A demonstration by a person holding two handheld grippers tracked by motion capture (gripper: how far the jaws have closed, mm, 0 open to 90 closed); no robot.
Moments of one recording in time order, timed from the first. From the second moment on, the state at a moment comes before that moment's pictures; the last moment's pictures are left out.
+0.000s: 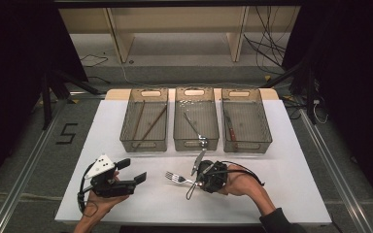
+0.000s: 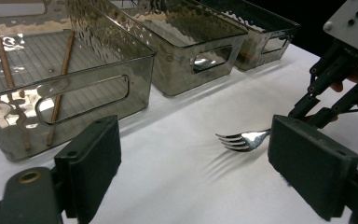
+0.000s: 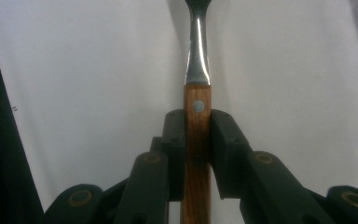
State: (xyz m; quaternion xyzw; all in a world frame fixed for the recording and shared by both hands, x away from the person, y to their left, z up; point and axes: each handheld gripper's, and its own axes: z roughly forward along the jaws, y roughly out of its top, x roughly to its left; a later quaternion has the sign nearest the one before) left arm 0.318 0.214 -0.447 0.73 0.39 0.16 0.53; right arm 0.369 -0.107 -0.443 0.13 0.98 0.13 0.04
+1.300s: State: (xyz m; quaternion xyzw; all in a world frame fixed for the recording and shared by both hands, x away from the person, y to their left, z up) left arm 0.317 0.213 -0.446 0.73 0.39 0.16 0.53; right arm 0.398 -0.187 -0.388 0.31 0.91 0.27 0.11
